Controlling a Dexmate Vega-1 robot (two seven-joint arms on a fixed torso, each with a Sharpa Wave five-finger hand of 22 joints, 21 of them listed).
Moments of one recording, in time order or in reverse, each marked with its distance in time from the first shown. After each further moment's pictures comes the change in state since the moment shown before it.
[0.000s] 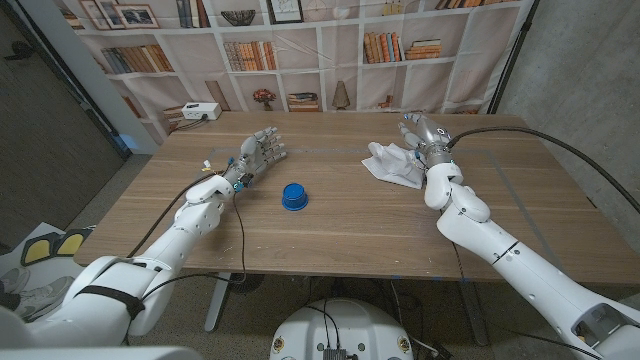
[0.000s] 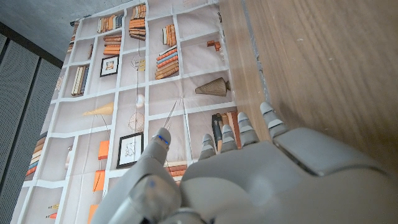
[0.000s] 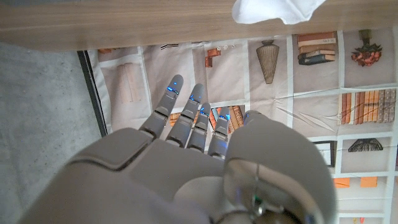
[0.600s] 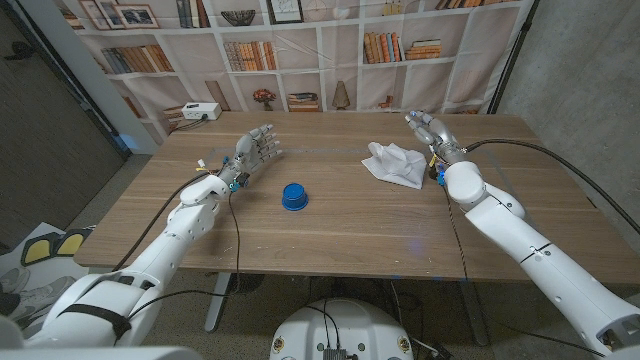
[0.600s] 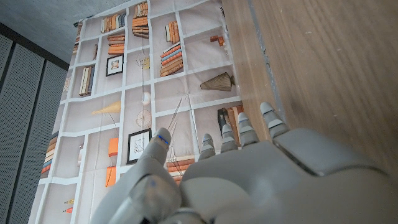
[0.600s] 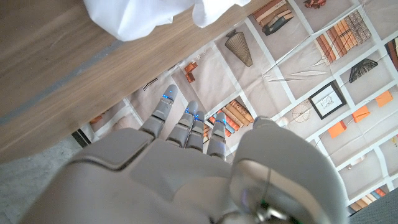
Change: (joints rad) left arm 0.103 0.056 -0.028 -0.200 -0.011 0.043 0.077; left_hand 0.000 0.000 0.000 0.000 0.000 0.006 -0.006 0.000 0.000 0.000 0.000 0.000 0.000 -0.004 -0.004 0.000 0.000 0.000 0.000 0.000 0.000; right arm -0.086 -0.039 0.203 0.032 0.495 0.330 0.051; right_hand -0.121 -0.058 -0.036 -0.025 -0.066 -0.089 0.007 -0.023 -0.005 -0.107 0.028 -0.042 -0.022 -0.186 0.003 -0.051 -0.080 -0.105 0.023 -0.080 -0.005
